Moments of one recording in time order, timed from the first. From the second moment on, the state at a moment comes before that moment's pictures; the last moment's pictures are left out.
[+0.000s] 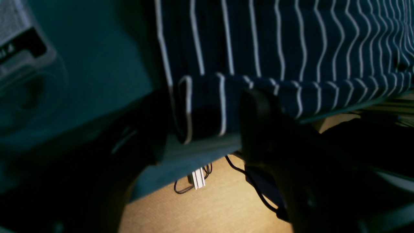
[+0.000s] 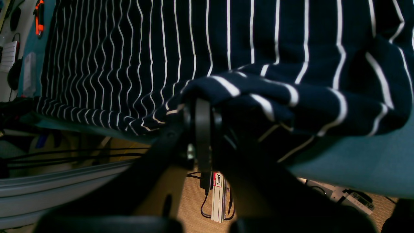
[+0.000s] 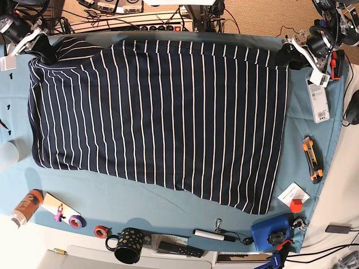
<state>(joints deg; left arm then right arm) 28.0 -11.8 -32.8 103.9 -52.2 -36.4 67.0 -34.8 20.5 58.8 104.3 81.1 39.8 -78.3</state>
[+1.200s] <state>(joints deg) 23.3 -11.8 -32.8 112.0 -45.8 -35.3 59.9 -21.6 20.5 58.9 104.2 59.1 39.8 -69.8</state>
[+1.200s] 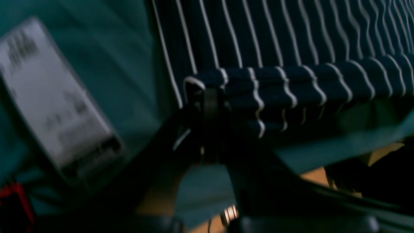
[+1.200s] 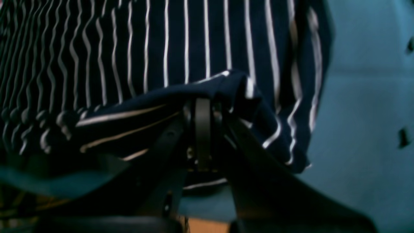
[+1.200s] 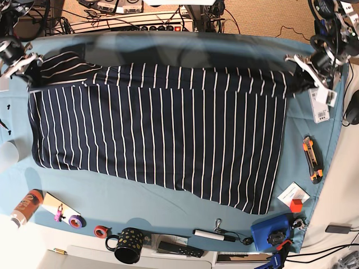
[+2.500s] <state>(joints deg) 5.7 -12.9 -13.1 96.1 -16.5 -33.7 36.8 2.1 31.1 32.5 78.1 26.4 40.0 -42.1</state>
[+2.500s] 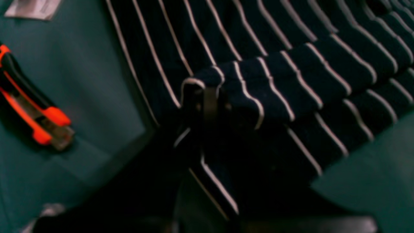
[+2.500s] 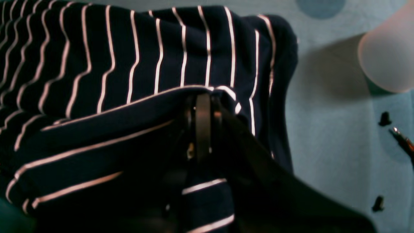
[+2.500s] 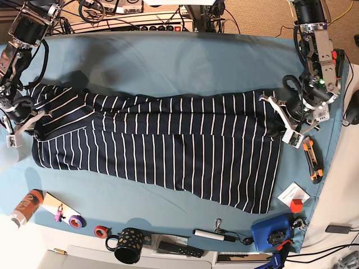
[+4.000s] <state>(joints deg) 7.2 -13.0 -30.1 114.9 -34.7 -31.4 54.8 5.4 29.2 51.8 90.3 44.8 40.0 -63.0</state>
